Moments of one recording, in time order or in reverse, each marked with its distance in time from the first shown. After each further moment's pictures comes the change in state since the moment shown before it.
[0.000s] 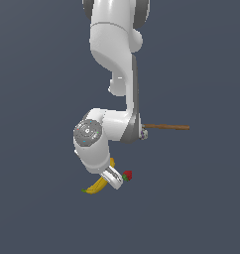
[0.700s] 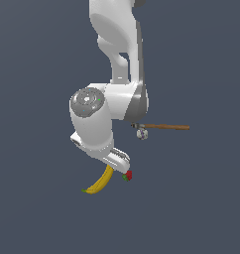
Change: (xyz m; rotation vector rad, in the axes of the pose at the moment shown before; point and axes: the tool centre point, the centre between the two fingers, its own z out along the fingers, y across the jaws) arm -0.023 -0.003 -0.080 0.016 -0.004 -0.161
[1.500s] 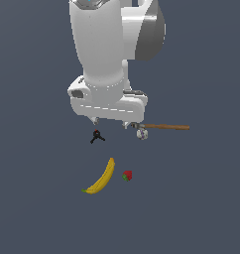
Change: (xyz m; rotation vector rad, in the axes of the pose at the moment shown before) arm -0.071 0.005 -0.139 0.014 0.007 -0.326
